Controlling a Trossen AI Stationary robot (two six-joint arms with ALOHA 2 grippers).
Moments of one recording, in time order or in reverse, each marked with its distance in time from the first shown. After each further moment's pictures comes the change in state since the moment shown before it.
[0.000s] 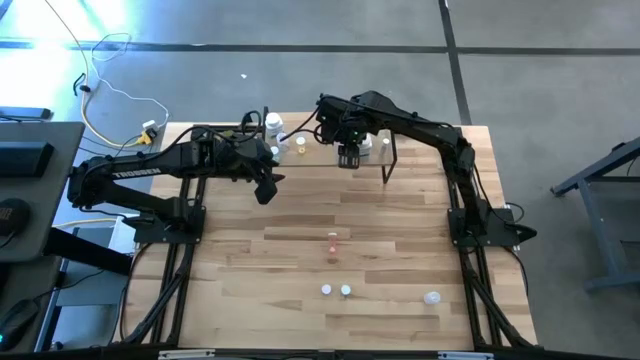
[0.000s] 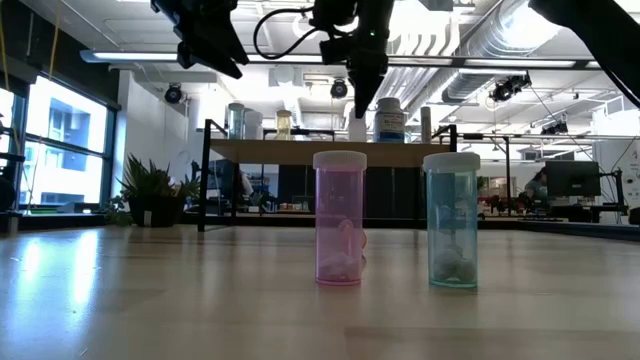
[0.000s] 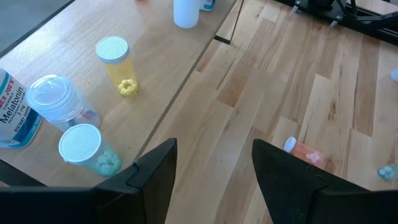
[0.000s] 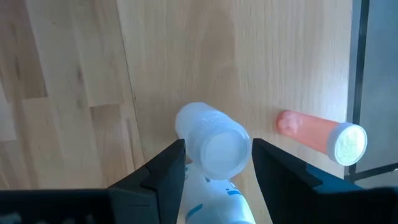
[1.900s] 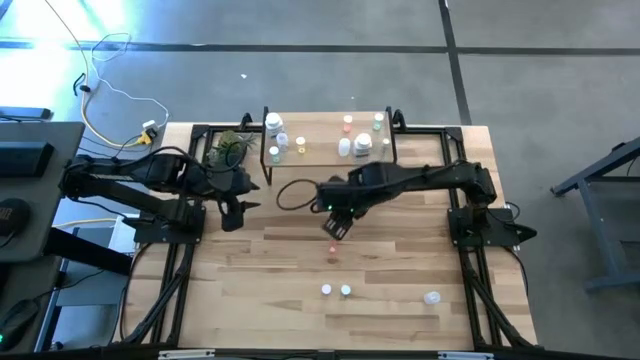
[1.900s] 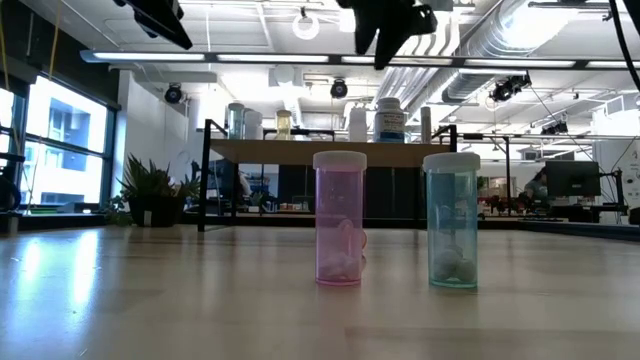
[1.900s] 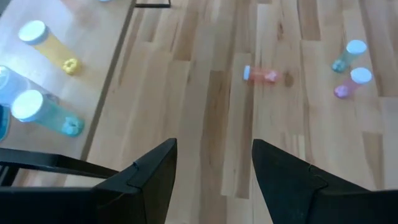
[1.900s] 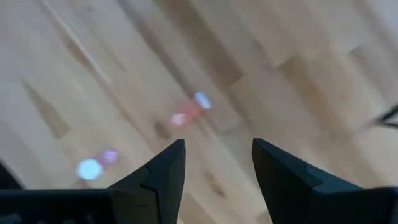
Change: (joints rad) left arm -0.286 -0.160 0.000 -0.262 -0.065 0.125; right arm 0.467 -0.149 -0.213 0.044 -0.098 1.085
